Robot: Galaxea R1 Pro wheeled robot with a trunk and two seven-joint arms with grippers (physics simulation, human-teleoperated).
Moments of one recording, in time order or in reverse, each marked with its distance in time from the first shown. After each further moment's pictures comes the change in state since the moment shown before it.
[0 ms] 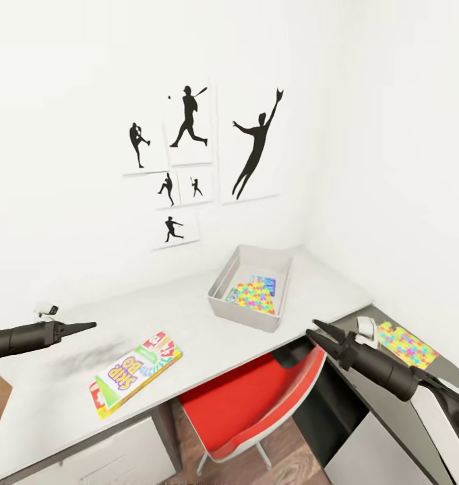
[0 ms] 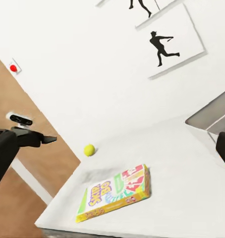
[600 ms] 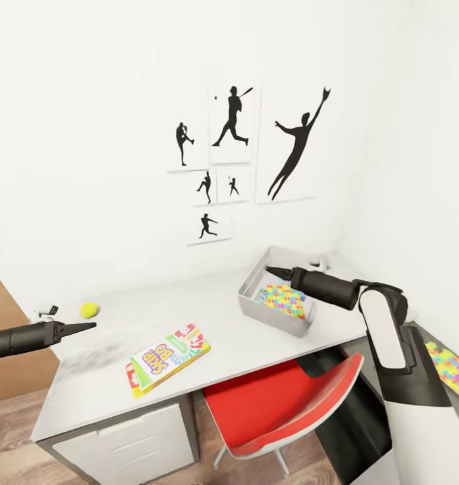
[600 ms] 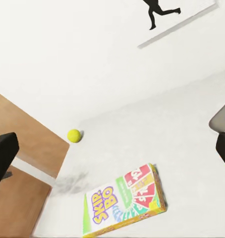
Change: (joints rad) left arm 0.000 0.000 0.000 0.002 -0.001 0.000 0.000; right arm -0.459 0.207 0.088 -0.009 -0.026 0.562 -0.691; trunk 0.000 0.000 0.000
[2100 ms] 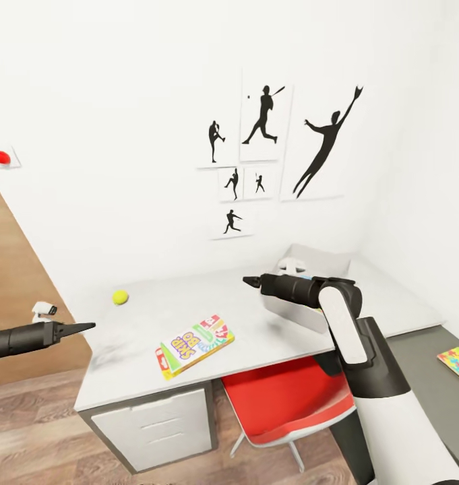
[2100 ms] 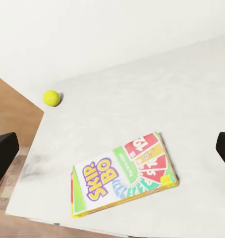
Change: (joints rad) left arm 0.000 0.003 0.002 0.003 -0.002 0.000 0.000; right arm -0.048 0.086 0.197 0.033 0.015 0.002 -0.342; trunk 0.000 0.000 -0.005
